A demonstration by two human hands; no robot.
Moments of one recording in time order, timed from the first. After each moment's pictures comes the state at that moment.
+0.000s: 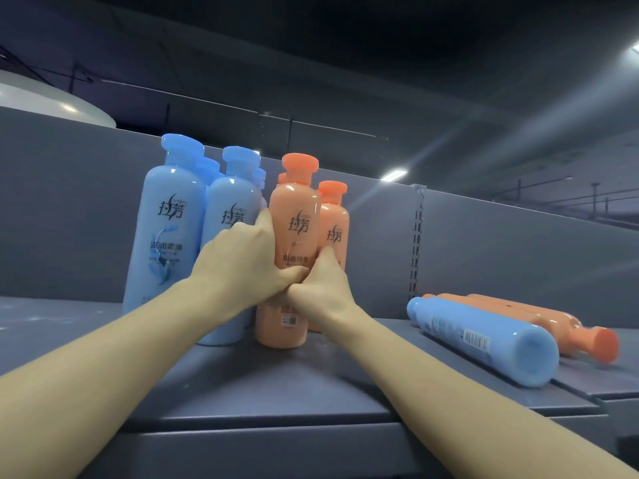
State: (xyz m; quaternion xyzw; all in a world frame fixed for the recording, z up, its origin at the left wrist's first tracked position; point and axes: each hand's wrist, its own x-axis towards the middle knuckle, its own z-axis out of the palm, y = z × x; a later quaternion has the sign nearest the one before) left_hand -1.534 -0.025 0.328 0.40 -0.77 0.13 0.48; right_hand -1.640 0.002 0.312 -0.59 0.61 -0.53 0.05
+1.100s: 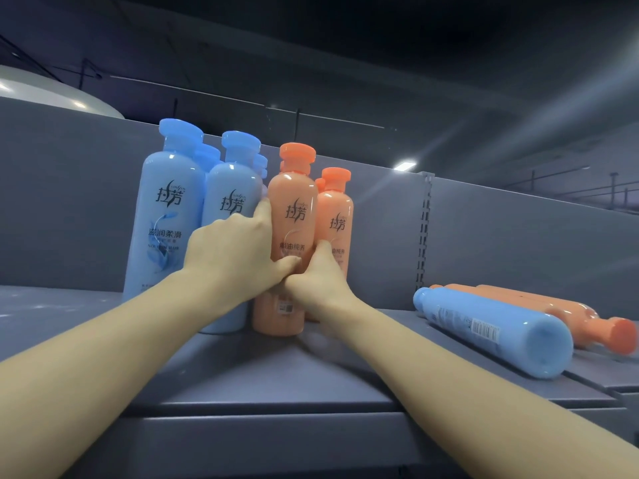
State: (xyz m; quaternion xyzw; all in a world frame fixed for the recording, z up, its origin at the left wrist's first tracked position) left_hand -1.534 -0.026 0.324 0.46 -0.74 0.23 0.44; right_hand -1.643 -0.011 0.305 -0.58 0.59 -0.54 0.12
